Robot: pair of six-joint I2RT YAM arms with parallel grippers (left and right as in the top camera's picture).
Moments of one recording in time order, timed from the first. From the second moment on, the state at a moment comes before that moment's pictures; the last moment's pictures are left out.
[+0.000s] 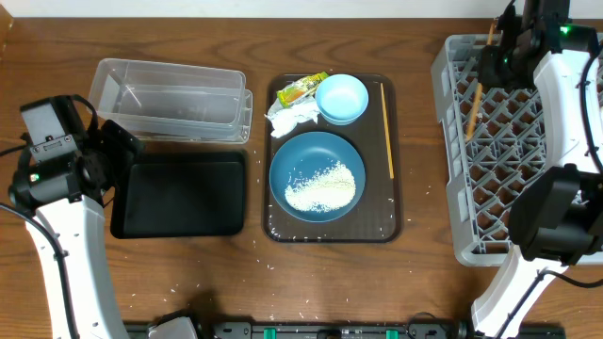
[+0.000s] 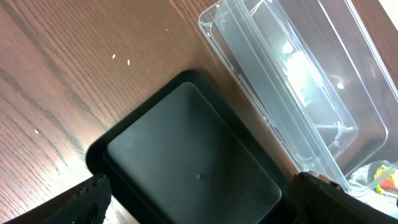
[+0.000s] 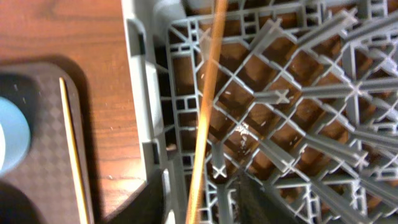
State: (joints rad) left arm 0.37 1.28 1.25 -1.00 -0.06 -0.56; right arm -0.14 2.08 1.98 -1.05 -0.08 0.01
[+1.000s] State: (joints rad) left arm 0.37 1.28 1.25 -1.00 -0.06 -0.56; right arm -0.10 2.18 1.98 -0.84 -0.17 0.11
